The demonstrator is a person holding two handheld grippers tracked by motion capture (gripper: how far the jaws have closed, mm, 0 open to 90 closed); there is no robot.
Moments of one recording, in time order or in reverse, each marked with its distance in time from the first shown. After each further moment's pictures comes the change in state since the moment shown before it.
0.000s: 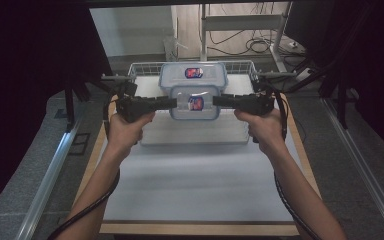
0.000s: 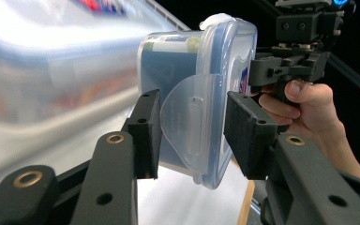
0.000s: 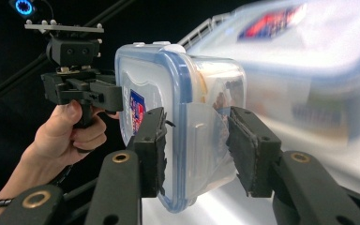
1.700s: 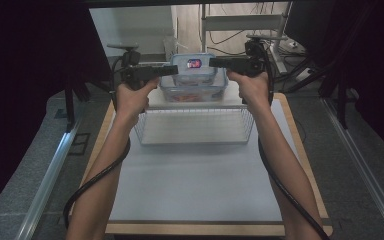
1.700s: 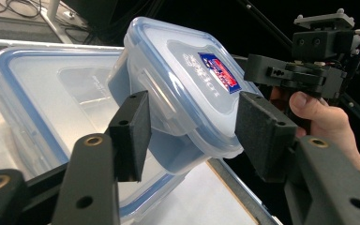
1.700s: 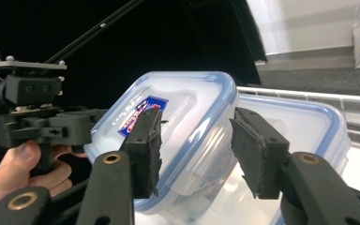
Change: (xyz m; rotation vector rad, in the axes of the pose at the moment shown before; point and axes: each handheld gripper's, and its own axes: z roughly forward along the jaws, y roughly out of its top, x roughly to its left) left arm 0.037 0.057 0.020 -0.074 0.097 -0.121; right arm -0.040 0.078 0.039 -0.073 -0.136 0.043
